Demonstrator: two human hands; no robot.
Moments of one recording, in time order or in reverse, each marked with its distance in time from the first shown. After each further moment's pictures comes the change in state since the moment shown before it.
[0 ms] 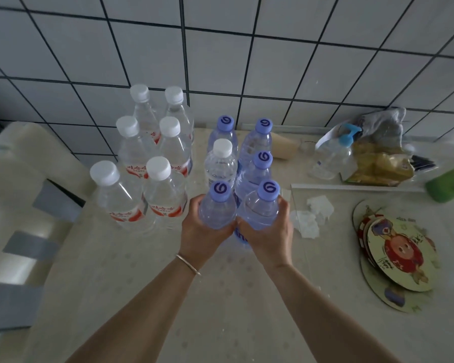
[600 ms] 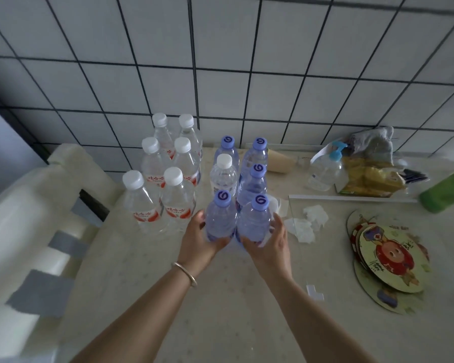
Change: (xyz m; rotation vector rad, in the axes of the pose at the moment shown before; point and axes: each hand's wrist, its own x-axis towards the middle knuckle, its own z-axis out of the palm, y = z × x) left_hand -0.030 0.015 -0.032 0.048 -0.157 -0.082; right_hand -0.029 0.006 -0.018 -0.121 -0.083 0.009
